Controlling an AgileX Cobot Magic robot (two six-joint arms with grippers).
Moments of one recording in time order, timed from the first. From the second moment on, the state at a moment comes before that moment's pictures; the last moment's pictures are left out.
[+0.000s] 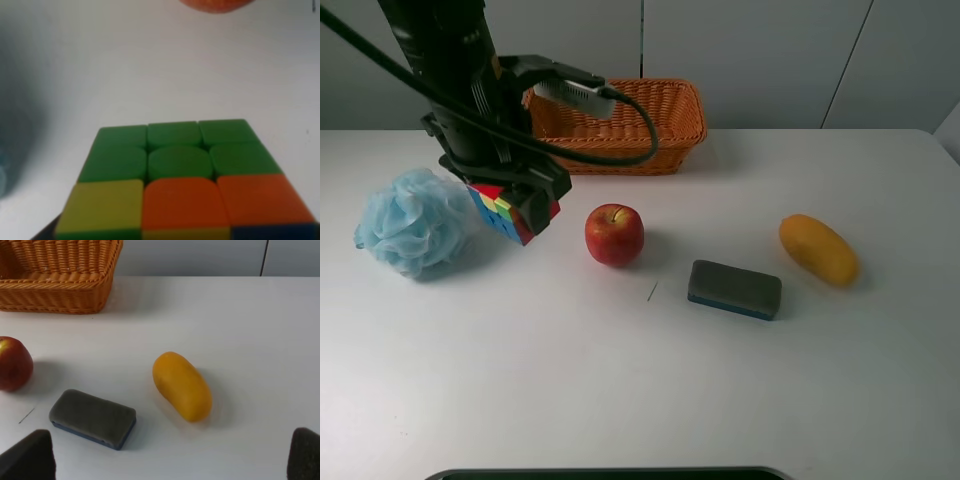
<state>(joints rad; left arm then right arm) -0.66 1.77 -1.38 0.03 1.13 -0.07 -0.05 0.00 -0.51 0.17 1.11 -0.12</state>
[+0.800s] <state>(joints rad) -0.52 2.32 -2.26 0.06 1.21 -0.01 -0.05 0.00 -0.51 0.17 1.11 -0.12</state>
